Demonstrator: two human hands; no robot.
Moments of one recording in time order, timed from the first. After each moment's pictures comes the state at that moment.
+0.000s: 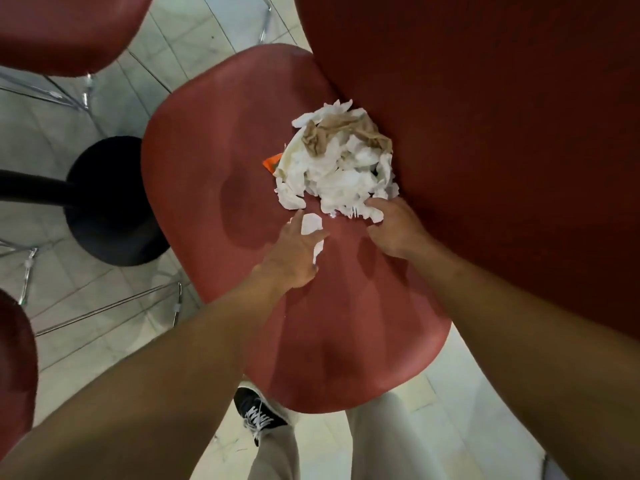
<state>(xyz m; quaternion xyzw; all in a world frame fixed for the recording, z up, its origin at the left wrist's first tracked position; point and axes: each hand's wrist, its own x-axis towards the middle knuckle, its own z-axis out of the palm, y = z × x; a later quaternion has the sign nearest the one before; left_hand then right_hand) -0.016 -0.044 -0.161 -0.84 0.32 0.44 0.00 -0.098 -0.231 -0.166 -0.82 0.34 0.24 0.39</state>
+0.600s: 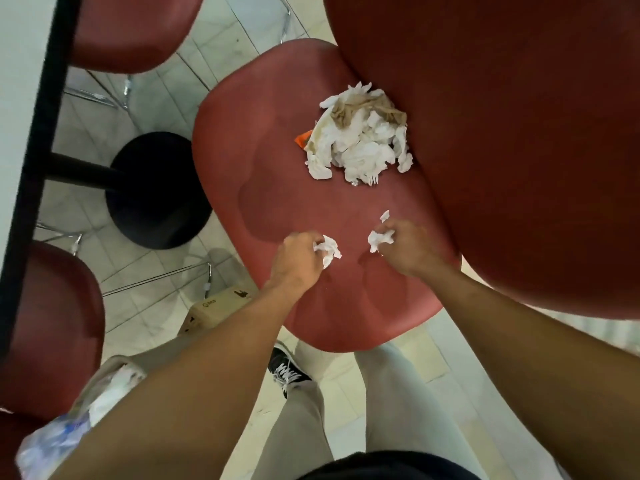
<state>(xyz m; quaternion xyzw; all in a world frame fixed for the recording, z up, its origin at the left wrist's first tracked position) -0.073 0.027 -0.092 -0.91 0.19 0.32 -0.16 -0.173 -0.153 -0.091 -0.78 0.37 0.21 0.45</state>
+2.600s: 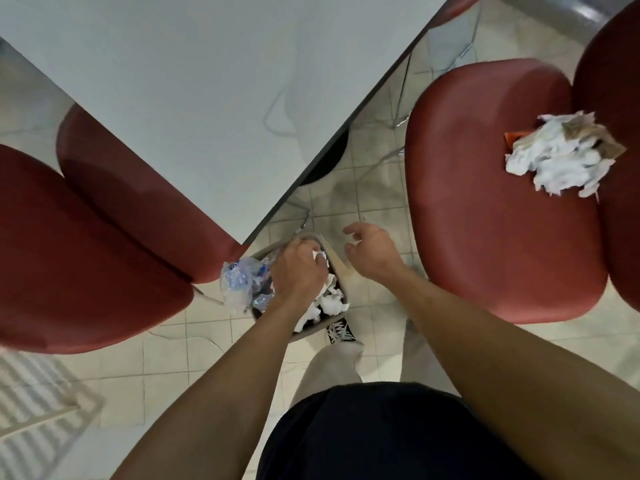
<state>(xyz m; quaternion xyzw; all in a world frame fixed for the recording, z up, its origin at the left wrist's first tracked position) -0.117 0.431 0.008 -0.96 -0.04 0.17 -0.21 -0.104 0.288 0.015 -0.87 0.16 0.27 0.39</state>
